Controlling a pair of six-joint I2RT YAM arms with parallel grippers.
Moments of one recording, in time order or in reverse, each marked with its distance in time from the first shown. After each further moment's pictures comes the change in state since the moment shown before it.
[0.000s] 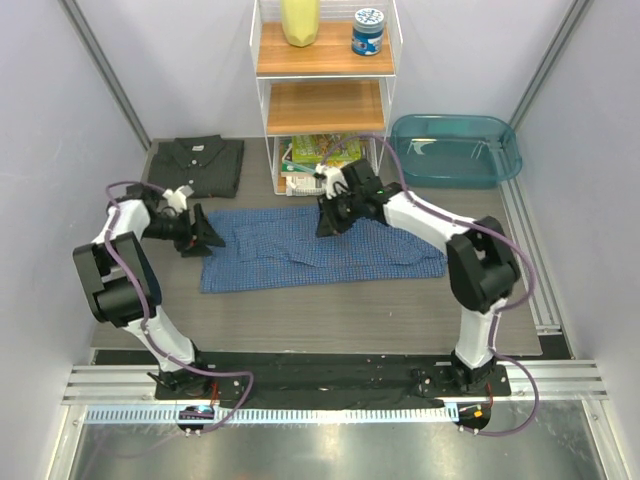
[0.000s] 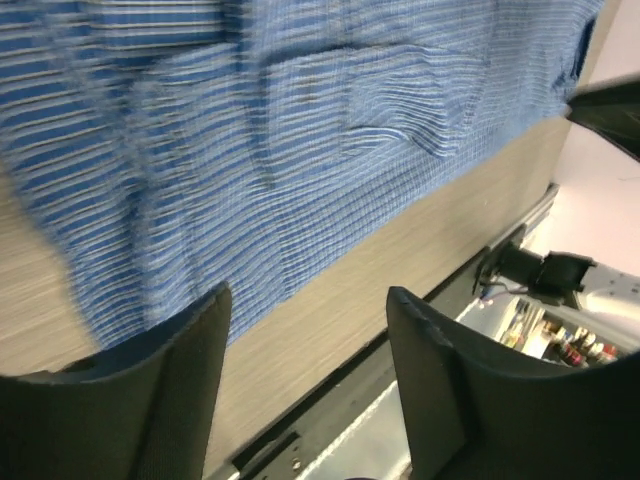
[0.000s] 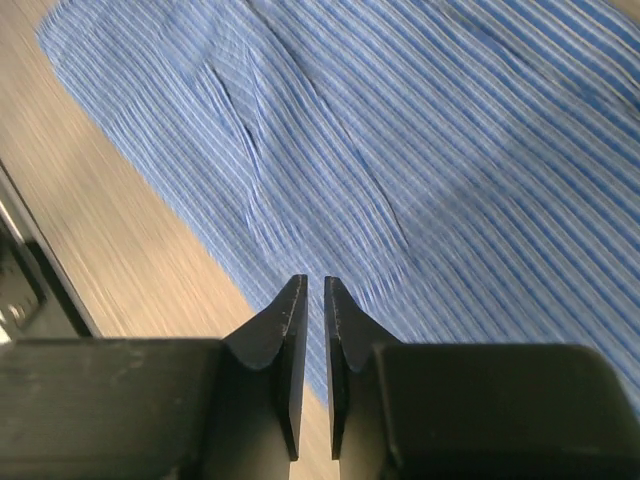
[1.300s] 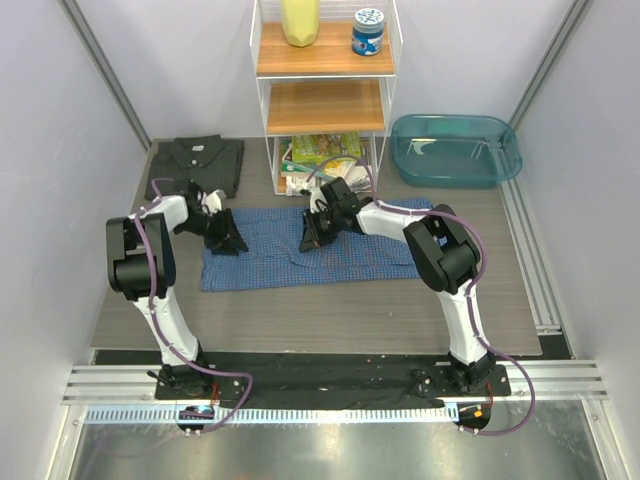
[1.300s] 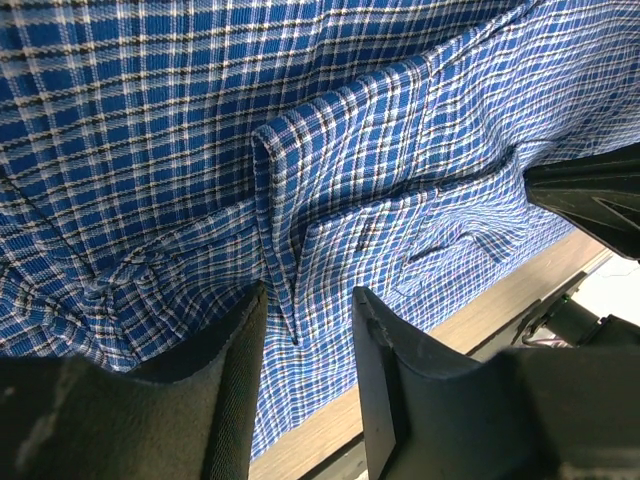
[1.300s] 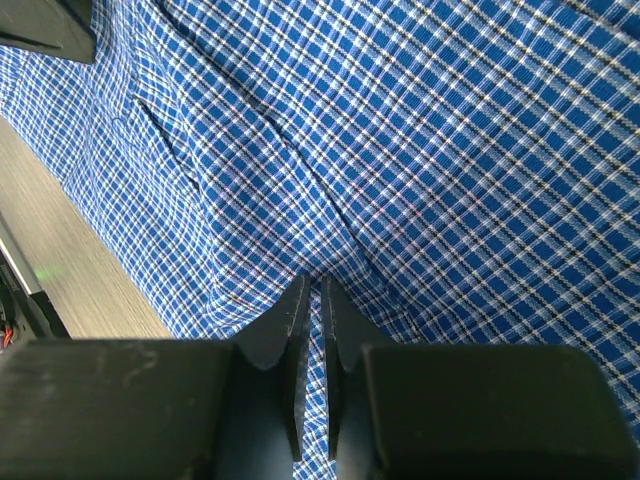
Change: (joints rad) left arm -0.246 0.175 0.005 0.264 -0.200 -0.263; right arm 0.076 0.303 0.076 0.193 -0.041 0.216
